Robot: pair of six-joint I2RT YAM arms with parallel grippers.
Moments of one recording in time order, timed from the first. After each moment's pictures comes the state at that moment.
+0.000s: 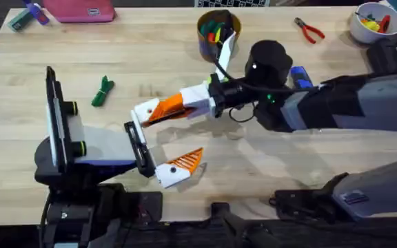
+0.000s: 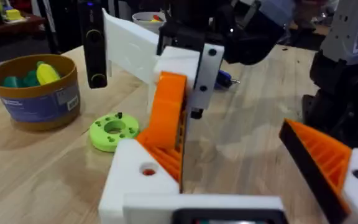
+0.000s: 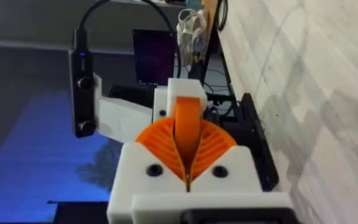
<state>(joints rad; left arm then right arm) 0.02 0.01 0.01 -0.13 1.18 0.06 0.61 1.71 0.62 0.98 -1.13 1.33</state>
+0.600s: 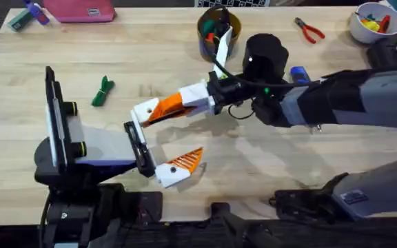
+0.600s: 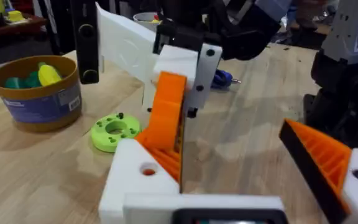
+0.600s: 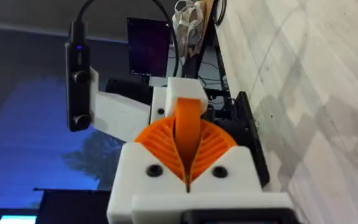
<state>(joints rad) 0.02 0.01 0.01 -0.13 1.18 0.07 0.61 1.71 0.67 0.88 -1.18 1.23</state>
